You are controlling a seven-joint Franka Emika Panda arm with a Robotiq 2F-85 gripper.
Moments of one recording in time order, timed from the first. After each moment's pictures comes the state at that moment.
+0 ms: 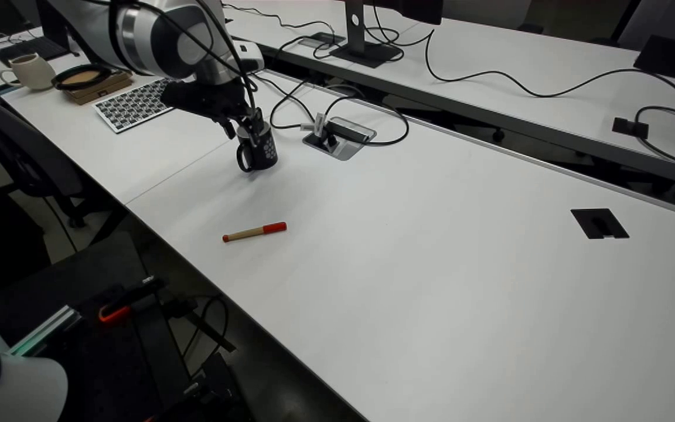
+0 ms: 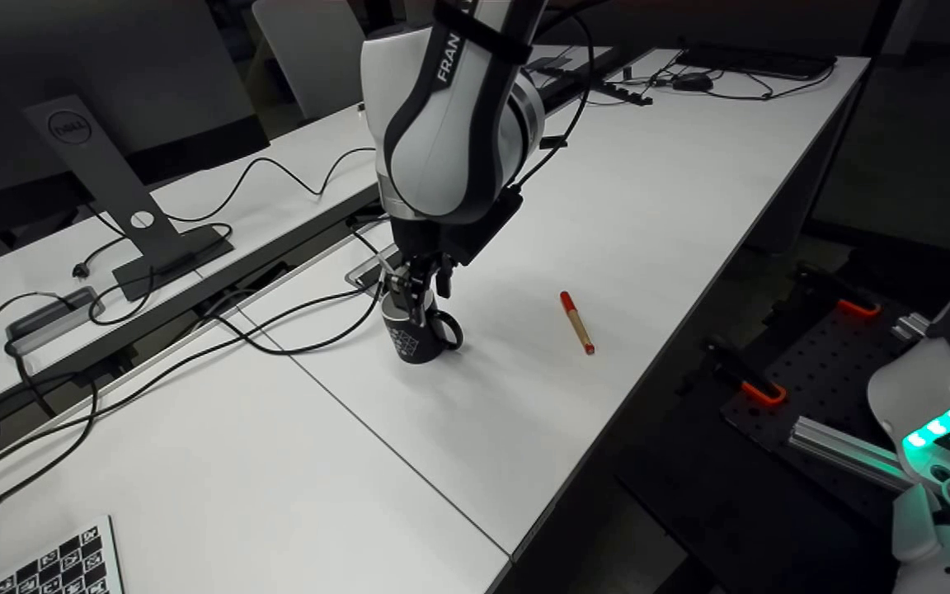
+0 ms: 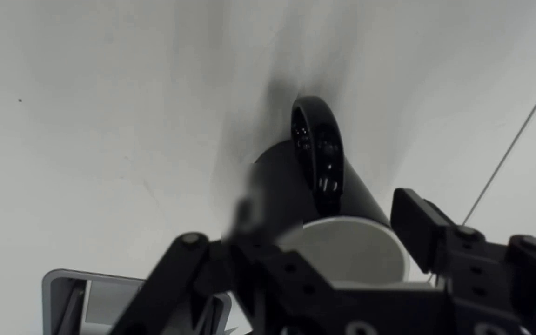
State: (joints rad) arm 0.37 0.48 0.17 -2.20 -0.05 2.81 0.08
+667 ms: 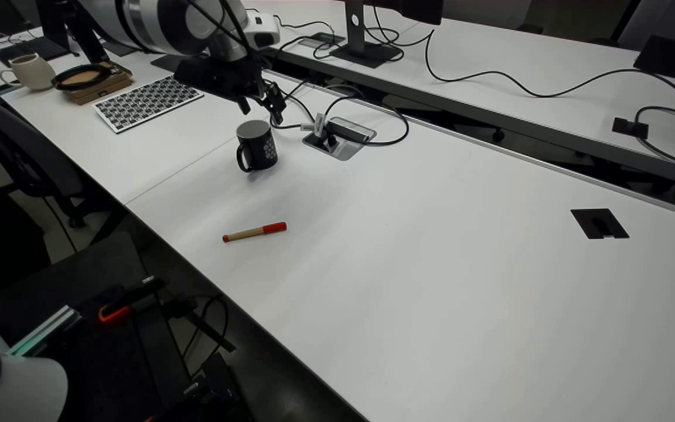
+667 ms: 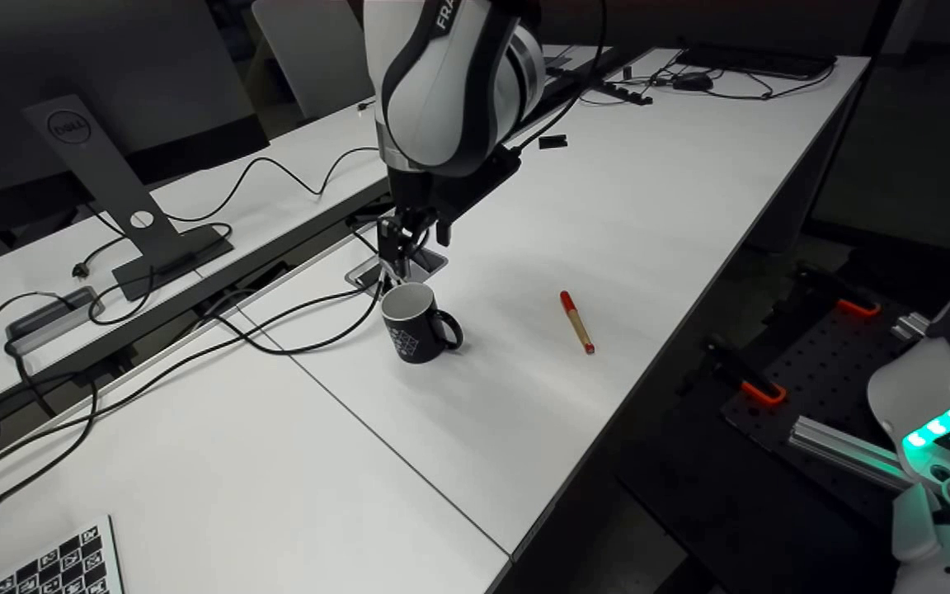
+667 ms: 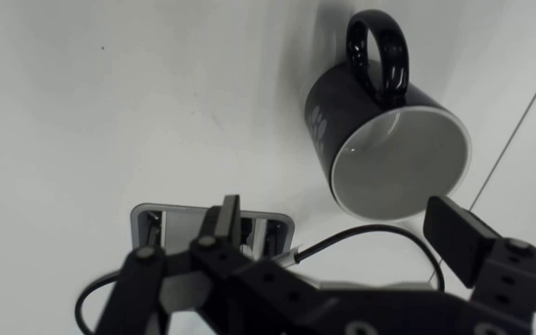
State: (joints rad) arm 0.36 0.42 0.11 -2.18 -0.06 2.81 0.14
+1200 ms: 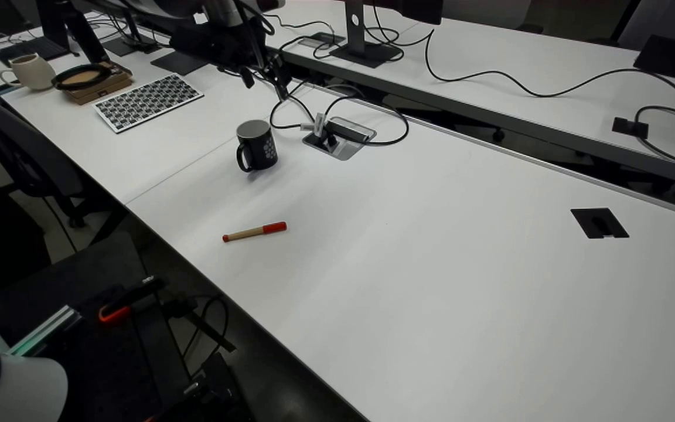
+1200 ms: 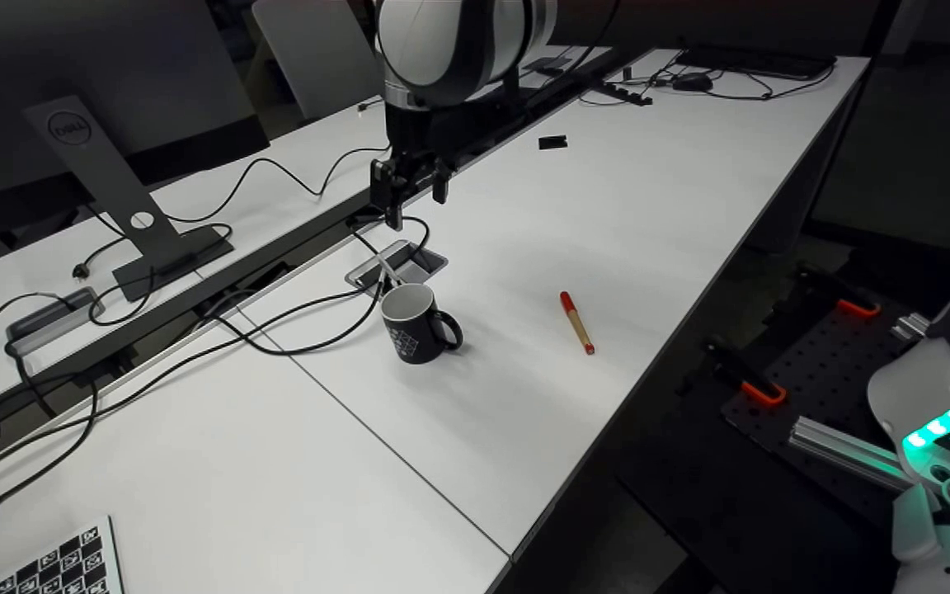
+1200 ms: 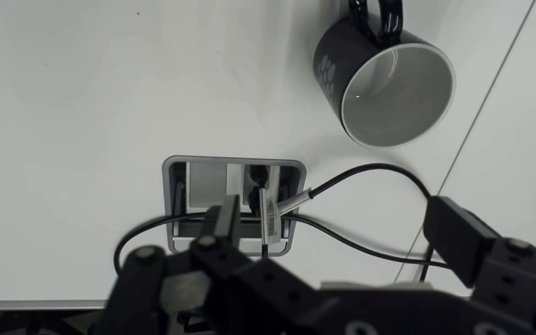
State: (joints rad) arm 0.27 0.30 0.17 -2.19 -0.01 2.76 0.10
